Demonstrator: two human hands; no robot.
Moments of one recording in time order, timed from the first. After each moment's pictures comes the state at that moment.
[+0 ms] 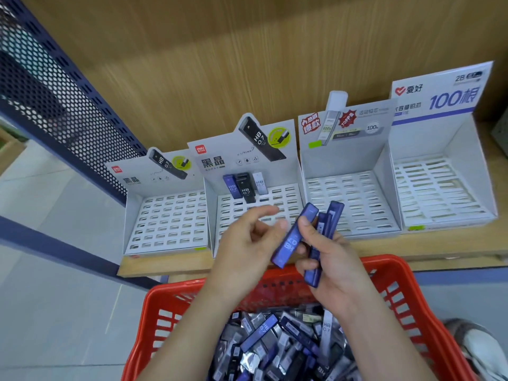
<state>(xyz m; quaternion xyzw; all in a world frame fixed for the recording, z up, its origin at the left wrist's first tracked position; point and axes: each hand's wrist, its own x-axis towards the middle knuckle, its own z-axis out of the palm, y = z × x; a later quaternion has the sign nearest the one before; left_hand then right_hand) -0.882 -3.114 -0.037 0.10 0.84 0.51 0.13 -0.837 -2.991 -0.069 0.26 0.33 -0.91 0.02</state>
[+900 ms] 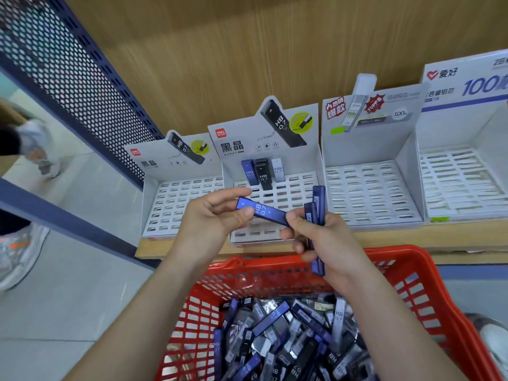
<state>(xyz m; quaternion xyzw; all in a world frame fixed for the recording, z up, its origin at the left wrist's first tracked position) -0.906 -3.177 -0.026 0.01 0.76 0.64 0.13 -0.849 -3.007 -0.071 0.21 0.56 -0.80 0.08</state>
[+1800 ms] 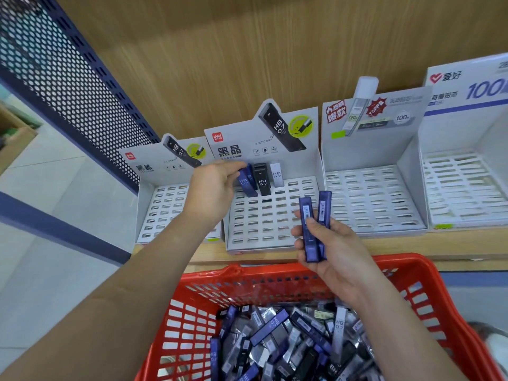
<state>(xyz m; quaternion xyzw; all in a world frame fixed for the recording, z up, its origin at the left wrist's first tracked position) -0.987 -3.161 -0.043 0.22 0.94 0.24 -0.09 -0.850 -2.997 -0.082 0.27 0.42 -0.86 0.07</state>
